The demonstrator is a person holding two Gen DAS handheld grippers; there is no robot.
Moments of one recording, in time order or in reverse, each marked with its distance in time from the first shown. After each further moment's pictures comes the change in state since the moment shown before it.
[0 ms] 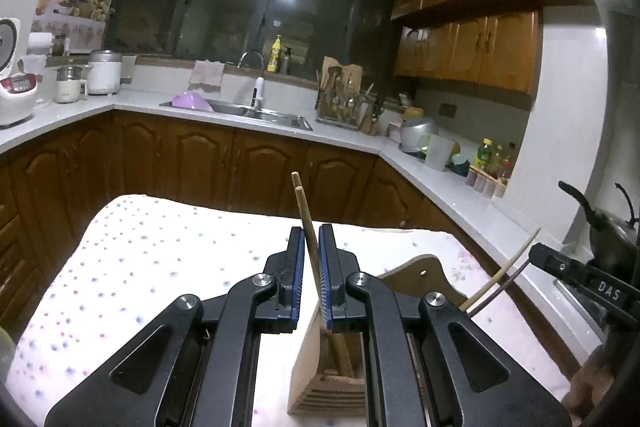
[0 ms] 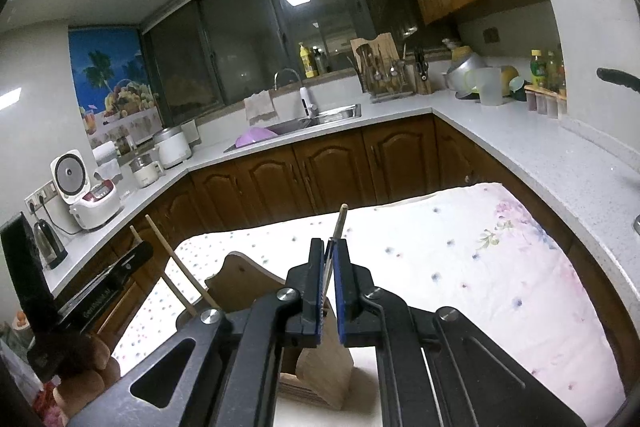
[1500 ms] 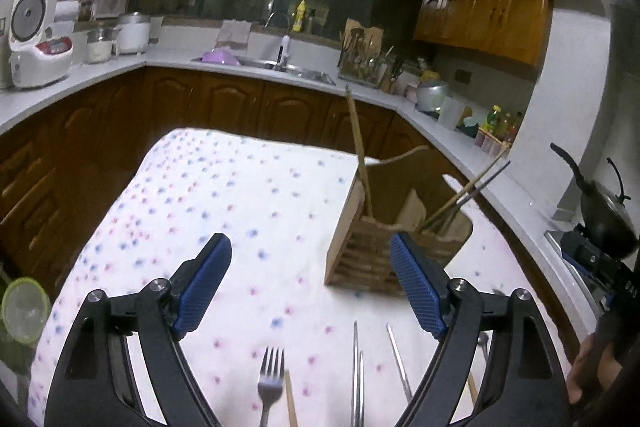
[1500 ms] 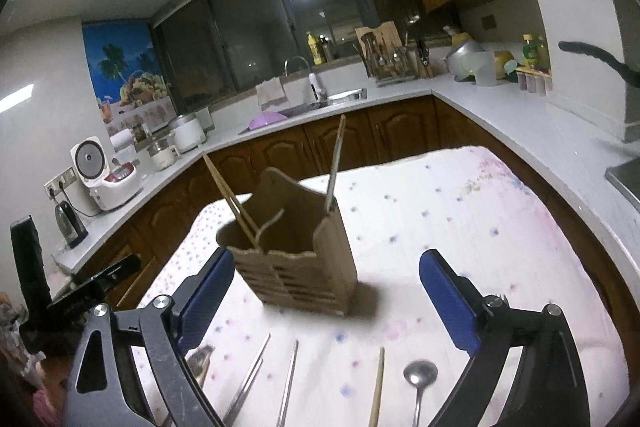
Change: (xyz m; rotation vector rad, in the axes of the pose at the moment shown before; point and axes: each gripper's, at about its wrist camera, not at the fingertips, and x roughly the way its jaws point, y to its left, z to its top) left arm -0.116 0.032 -0.058 -0.043 0.170 0.070; right arm -0.088 -0.002 -0.064 0.013 0.045 0.033
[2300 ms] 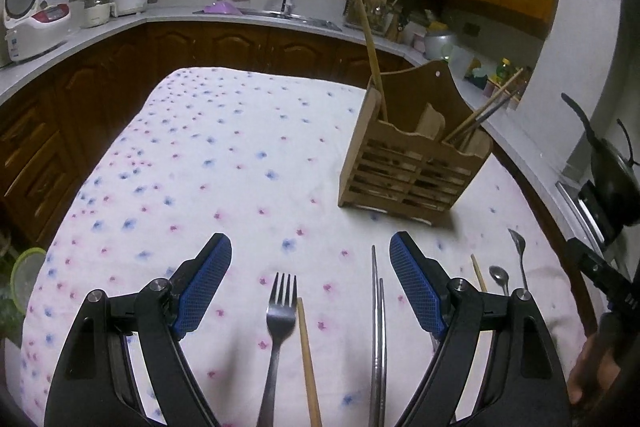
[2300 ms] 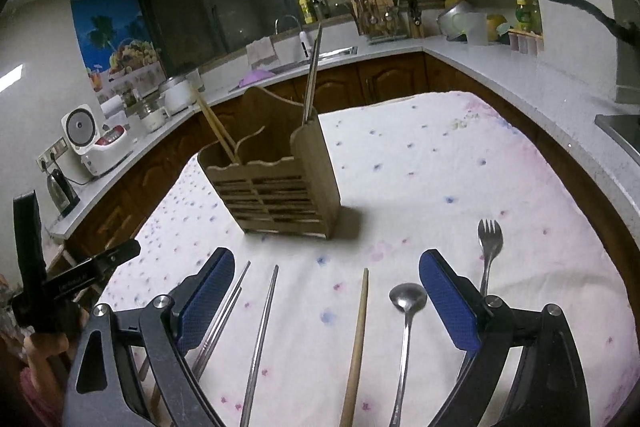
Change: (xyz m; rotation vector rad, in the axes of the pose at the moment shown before) left arm 0.013 0.001 -0.046 0.023 0.178 0.019; right arm -0.001 -0.015 -0.055 -0.002 0.142 -0.027
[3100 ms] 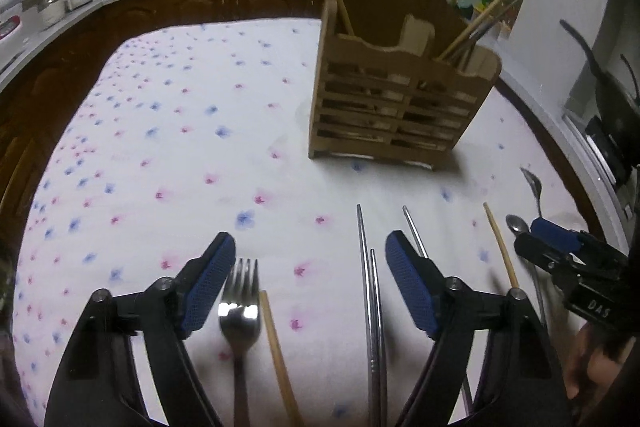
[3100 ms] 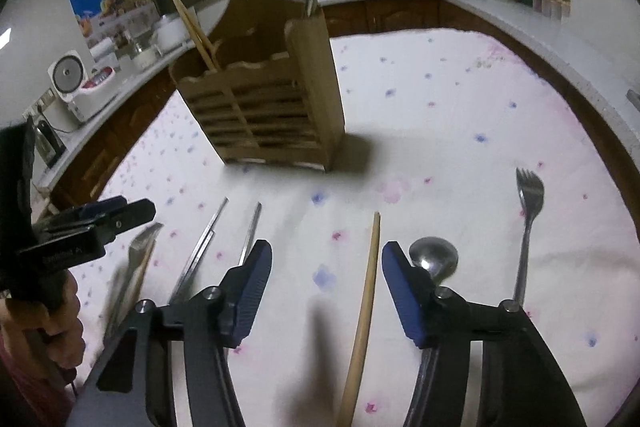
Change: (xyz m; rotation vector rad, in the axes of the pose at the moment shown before) left arm 0.067 -0.033 -0.006 0.142 0.215 -0.016; right arm 0.065 0.002 -0.027 -0.057 0.233 -0.024
